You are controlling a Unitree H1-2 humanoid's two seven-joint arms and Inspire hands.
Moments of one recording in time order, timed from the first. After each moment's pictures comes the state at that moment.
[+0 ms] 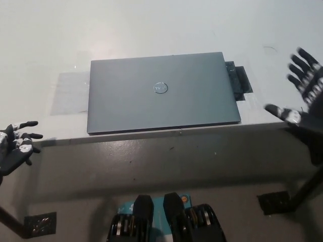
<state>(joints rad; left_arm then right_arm) -0.18 0.42 0.19 -0.20 -0.07 0.43 -0.13 -0.32 -0.20 -0.20 -0.34 0.28 0.47 0.16</state>
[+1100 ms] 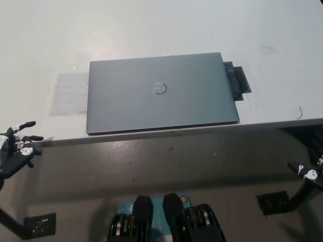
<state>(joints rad) -0.17 0.41 0.19 -0.20 -0.07 0.43 -0.13 -0.07 -0.16 -0.26 -0.23 0.28 0.39 0.11</state>
